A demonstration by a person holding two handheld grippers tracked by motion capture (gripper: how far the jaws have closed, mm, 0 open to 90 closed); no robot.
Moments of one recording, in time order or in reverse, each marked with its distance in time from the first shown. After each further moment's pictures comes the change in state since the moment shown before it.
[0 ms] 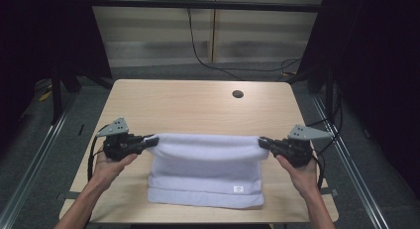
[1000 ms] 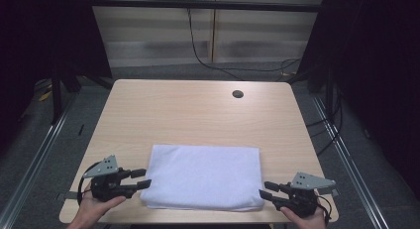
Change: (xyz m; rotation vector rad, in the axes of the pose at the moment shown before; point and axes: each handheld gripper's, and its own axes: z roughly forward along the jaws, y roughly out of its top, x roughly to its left) left arm -0.034 -0.057 -0.033 0.061 -0.042 -0.051; right arm 0.052 -0.084 -0.034 0.112 0.065 0.075
